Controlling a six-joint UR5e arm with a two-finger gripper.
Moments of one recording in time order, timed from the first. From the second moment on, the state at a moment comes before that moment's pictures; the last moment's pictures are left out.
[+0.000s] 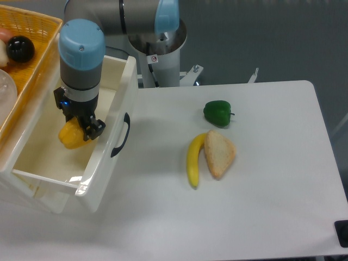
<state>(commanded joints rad) 2.11 -1.75 -1.53 -1.39 1.31 0.79</state>
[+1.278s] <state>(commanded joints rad) 2.19 -1.68 -1.48 -1.39 1.30 0.79</state>
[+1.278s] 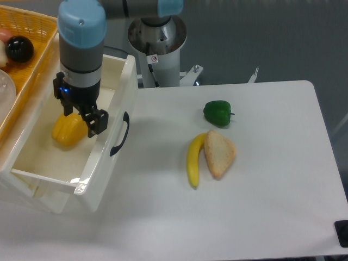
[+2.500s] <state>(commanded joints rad) 2.56 -1.81 -1.50 -1.30 1.46 1.23</state>
